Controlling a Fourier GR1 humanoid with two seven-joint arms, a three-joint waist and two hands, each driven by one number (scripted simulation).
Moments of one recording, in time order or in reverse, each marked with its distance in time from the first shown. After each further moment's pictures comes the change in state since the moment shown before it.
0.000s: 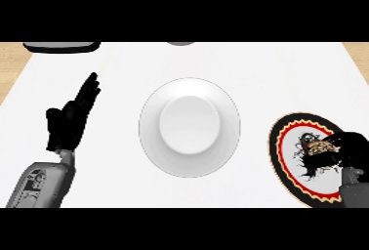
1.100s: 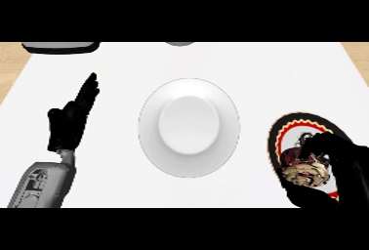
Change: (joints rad) left arm -0.001 -0.012 0.014 0.012 -0.025 -0.001 -0.009; right arm 0.179 -0.099 0.279 -0.719 0.213 -0.100 -0.460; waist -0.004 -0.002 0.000
